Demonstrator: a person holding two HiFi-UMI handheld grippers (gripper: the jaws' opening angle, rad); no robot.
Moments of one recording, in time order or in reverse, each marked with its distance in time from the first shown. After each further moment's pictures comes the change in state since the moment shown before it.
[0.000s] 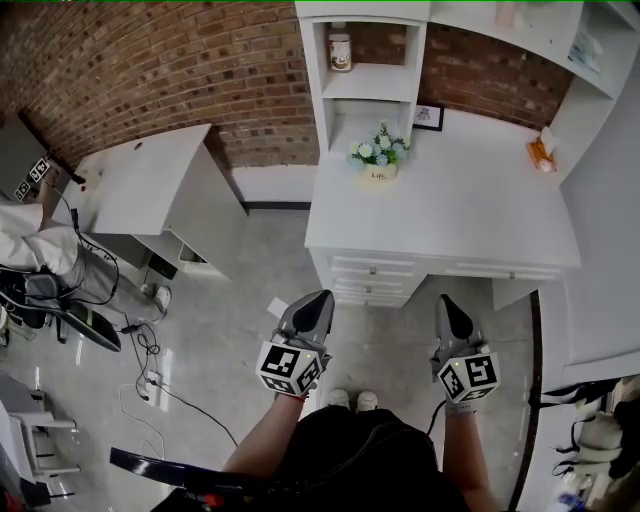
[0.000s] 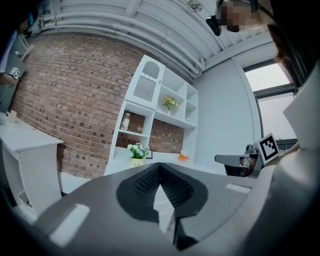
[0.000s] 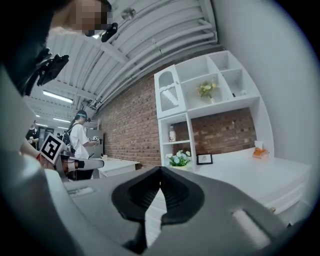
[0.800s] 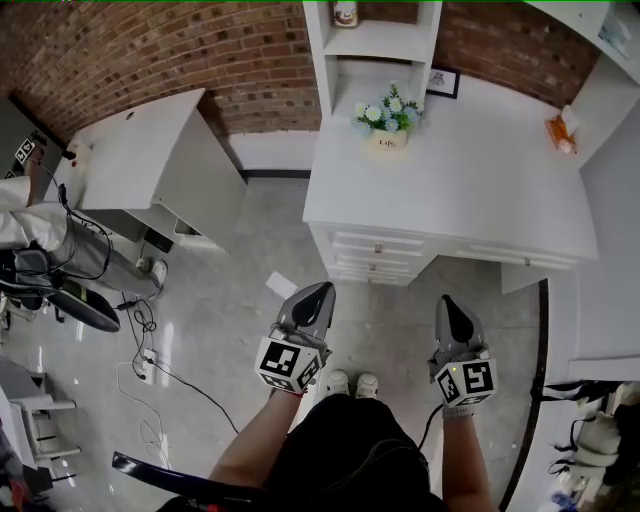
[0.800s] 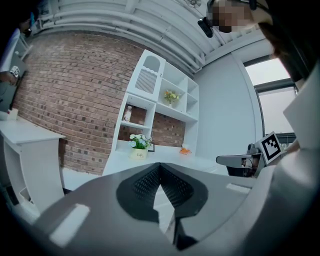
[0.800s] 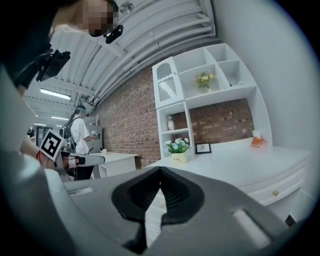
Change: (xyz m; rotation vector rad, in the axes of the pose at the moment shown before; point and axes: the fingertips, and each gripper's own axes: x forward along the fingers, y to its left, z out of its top) left arm 0.008 0.013 -0.059 0.007 0.041 0.015; right arm 0.004 -0.004 -0.071 0.017 0.064 -0.015
